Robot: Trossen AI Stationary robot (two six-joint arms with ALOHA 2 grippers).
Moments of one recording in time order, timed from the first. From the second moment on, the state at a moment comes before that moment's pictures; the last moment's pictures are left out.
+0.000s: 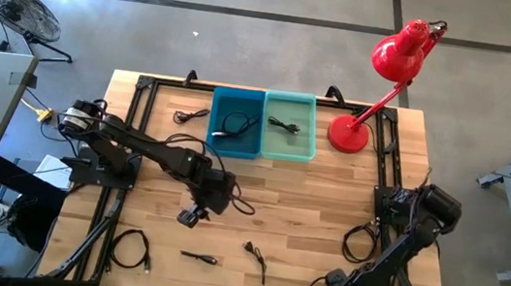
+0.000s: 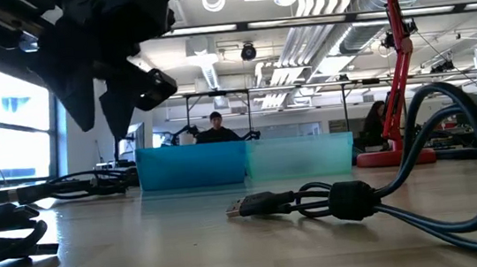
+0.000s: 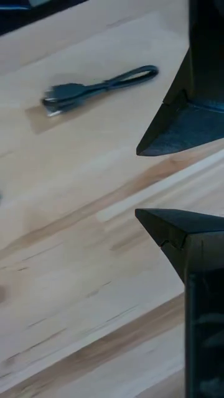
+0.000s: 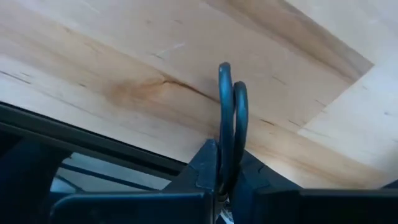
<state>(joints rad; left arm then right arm) -0.18 1.60 1.05 -0.61 0.32 0.20 0.97 1.92 1.10 -0.59 -0.27 2.05</state>
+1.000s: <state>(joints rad) -0.18 1.30 1.05 -0.21 0.19 0.15 0.37 1.13 1.10 -0.64 0.51 0.84</state>
